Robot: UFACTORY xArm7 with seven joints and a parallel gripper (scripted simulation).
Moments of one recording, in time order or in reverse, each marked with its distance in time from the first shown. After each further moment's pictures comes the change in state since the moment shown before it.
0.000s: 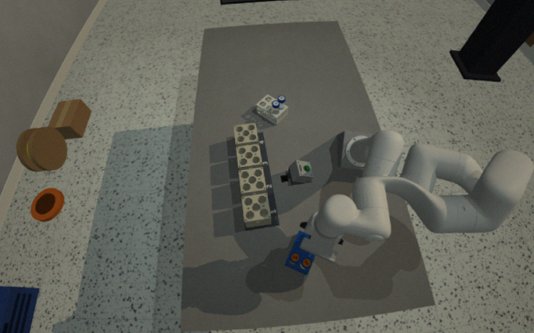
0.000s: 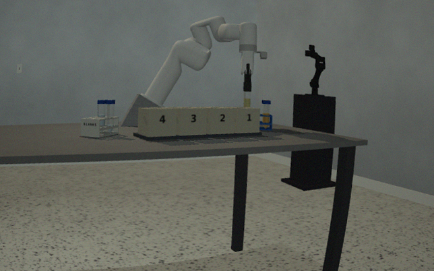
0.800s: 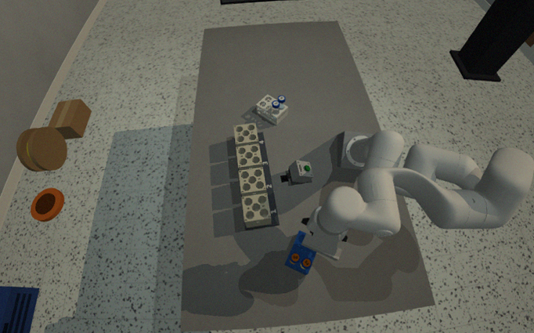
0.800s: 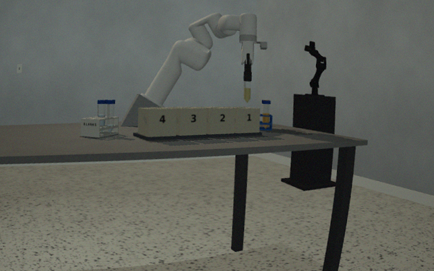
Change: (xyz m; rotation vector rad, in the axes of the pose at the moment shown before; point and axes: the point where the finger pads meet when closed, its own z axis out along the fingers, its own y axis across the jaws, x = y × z) arm 0.000 0.000 -0.044 0.000 0.000 0.000
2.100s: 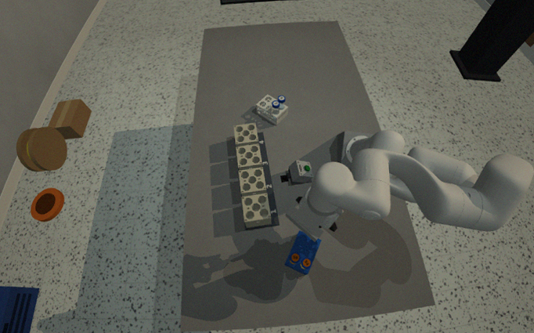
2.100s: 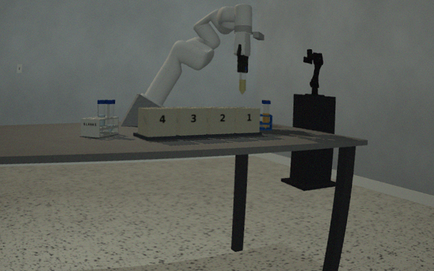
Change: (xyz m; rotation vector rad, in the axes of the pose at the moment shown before) arm -0.022 0.039 -0.035 0.000 0.002 0.300
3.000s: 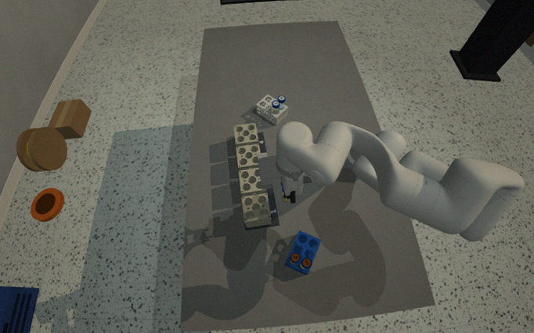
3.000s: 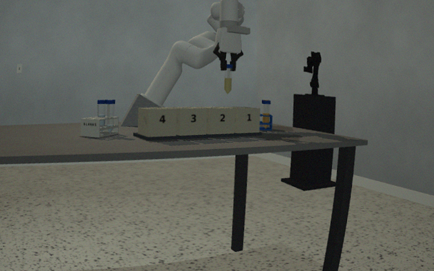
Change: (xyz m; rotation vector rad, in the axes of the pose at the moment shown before) arm -0.024 0.118 -0.001 -0.001 0.001 0.665
